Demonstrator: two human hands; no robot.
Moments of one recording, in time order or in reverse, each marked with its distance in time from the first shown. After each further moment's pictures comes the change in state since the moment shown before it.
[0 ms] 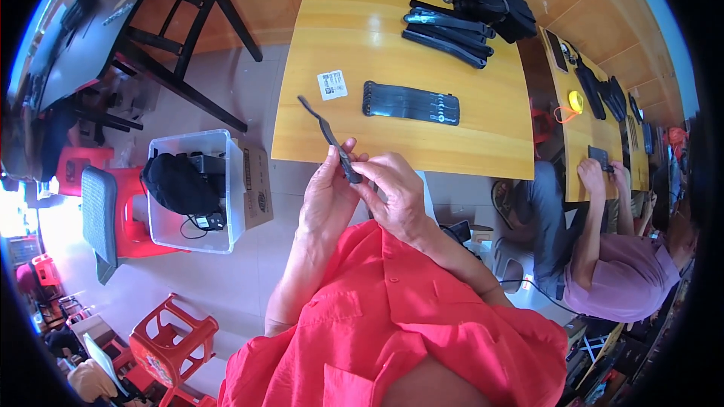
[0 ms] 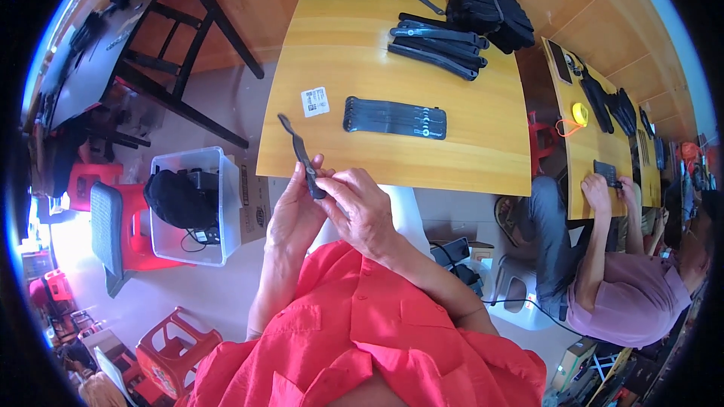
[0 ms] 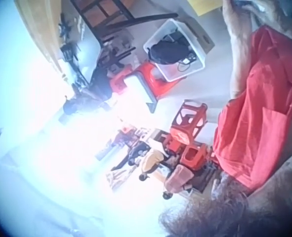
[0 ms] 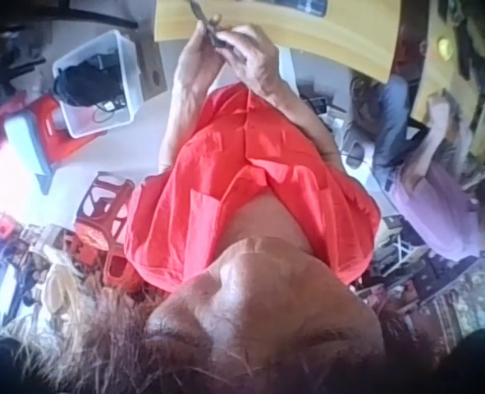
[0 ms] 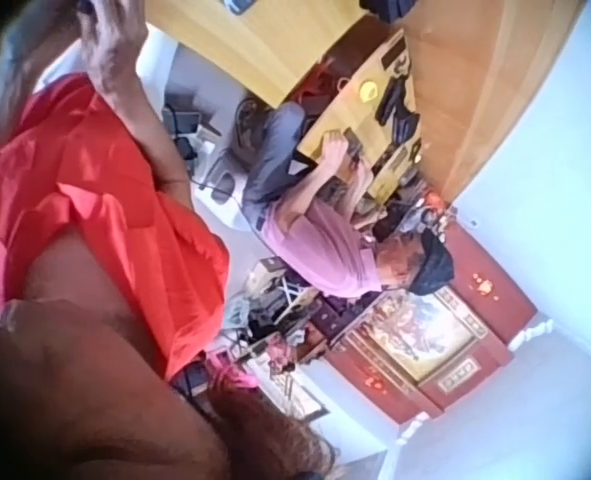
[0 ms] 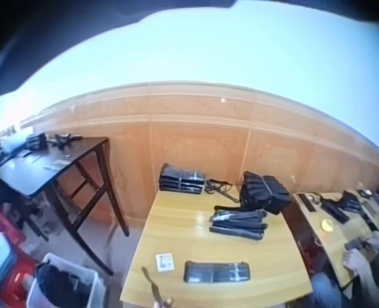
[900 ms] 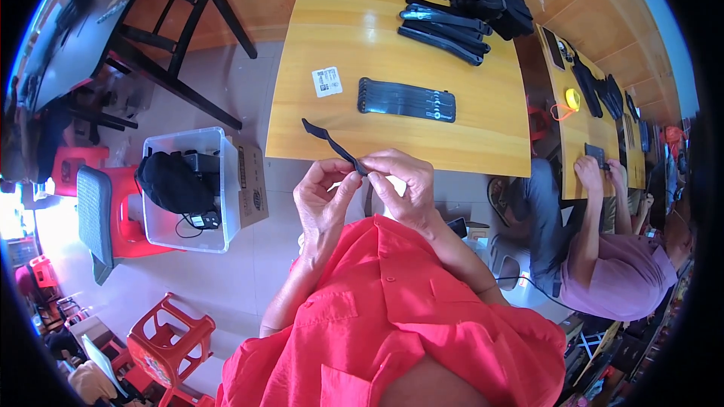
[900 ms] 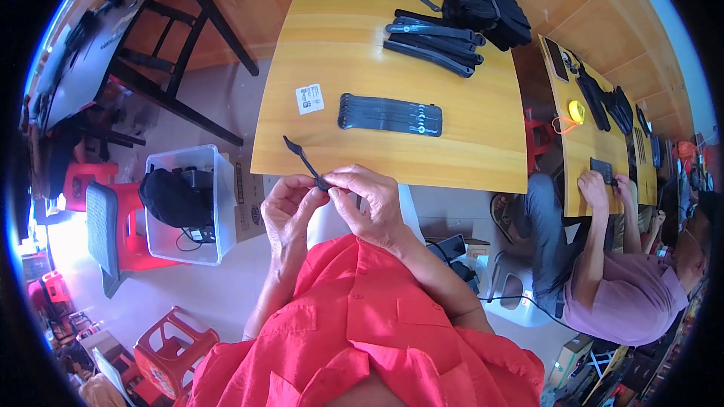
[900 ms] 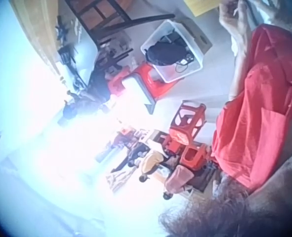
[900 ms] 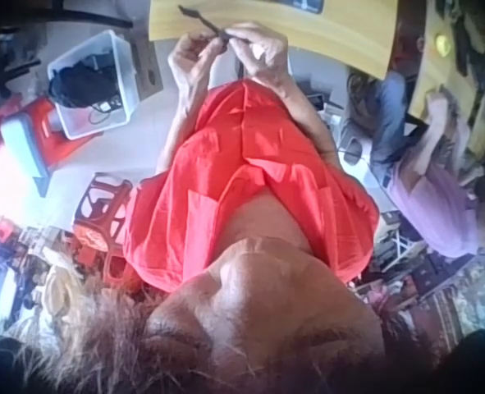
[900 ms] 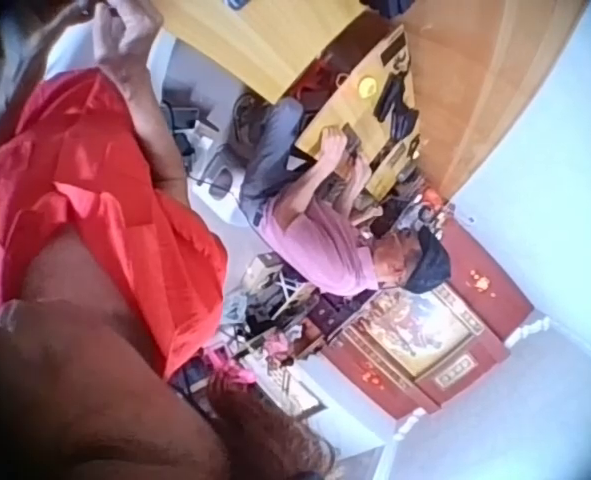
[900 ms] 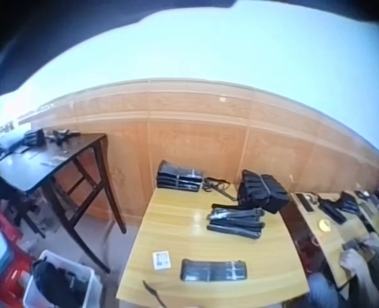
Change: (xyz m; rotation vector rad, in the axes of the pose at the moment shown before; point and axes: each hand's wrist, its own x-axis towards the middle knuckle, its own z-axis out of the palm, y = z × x) left_hand -0.022 -0.007 0.010 0.857 0.047 0.464; right_hand 0.001 0.016 -0.018 0.303 -0.077 0.140
